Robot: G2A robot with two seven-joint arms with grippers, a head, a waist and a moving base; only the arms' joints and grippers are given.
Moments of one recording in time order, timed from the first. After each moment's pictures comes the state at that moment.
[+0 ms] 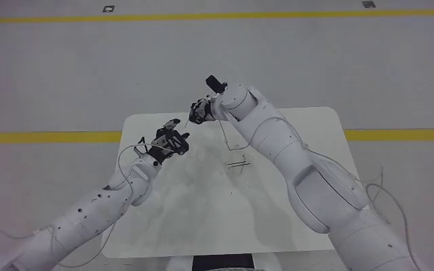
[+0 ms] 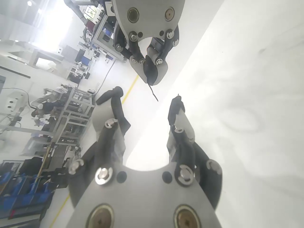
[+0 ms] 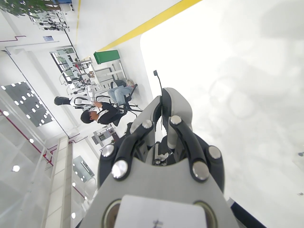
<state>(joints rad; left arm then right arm) 1.09 -0.77 -0.61 -1.59 1.57 0.27 0.03 -0.41 -1.71 0.65 -0.49 0.17 0.34 0.71</state>
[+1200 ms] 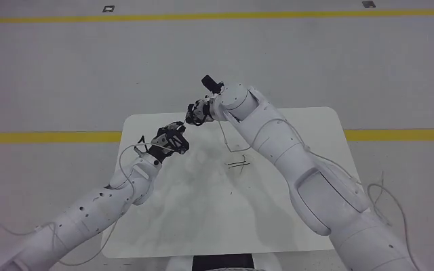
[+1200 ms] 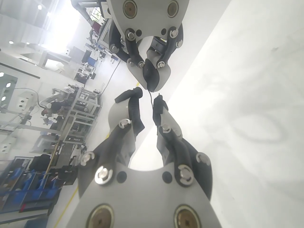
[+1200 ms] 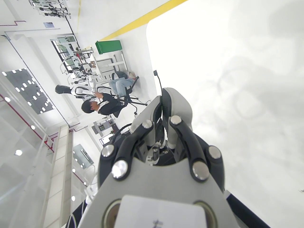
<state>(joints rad) 1.05 -0.77 -0.57 -1.58 1.57 0.32 0.02 -0.44 -1.69 0.70 -0.57 0.11 0.34 0.78</state>
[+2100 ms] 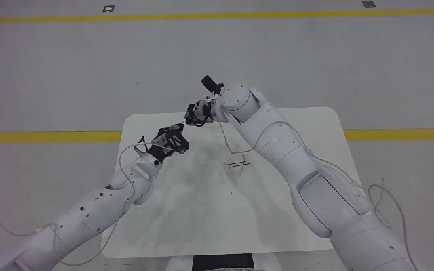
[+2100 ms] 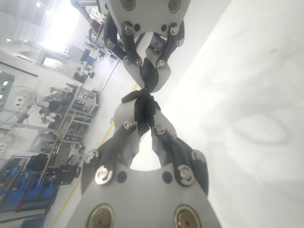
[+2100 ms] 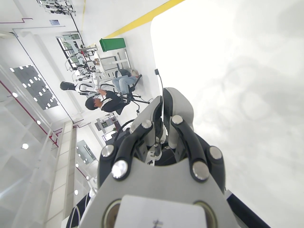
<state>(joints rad) 1.07 -0.78 -0.60 -1.57 1.57 0.30 0.03 -0.48 -1.68 0.75 -0.63 0.08 0.34 0.79</state>
